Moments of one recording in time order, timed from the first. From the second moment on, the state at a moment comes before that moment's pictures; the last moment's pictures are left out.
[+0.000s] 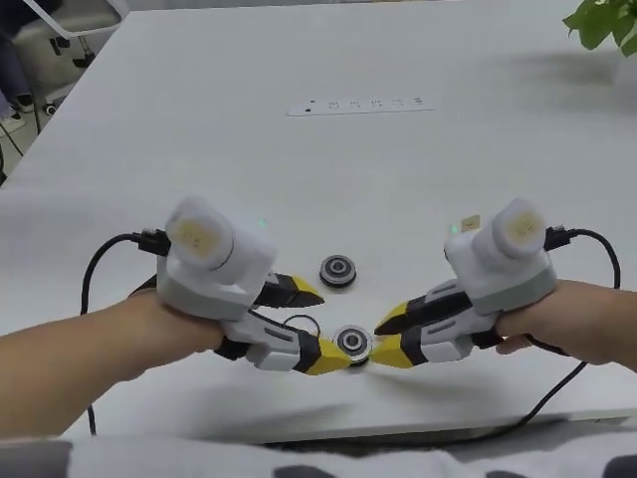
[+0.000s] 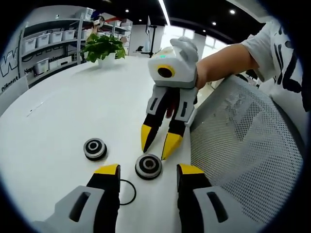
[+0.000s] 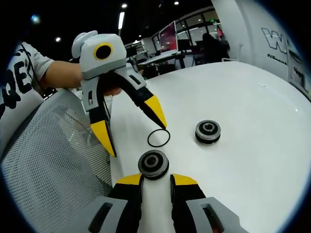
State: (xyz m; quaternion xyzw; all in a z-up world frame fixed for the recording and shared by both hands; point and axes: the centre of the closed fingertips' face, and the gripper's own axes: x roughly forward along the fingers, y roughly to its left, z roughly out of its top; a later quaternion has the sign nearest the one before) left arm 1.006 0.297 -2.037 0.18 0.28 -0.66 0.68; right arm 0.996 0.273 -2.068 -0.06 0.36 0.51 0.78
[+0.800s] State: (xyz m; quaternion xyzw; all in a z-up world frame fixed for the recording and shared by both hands) left arm 0.996 0.286 -2.051 0.19 0.30 -0.67 0.65; right arm 0.992 0.280 -2.072 -0.09 0.35 0.52 0.77
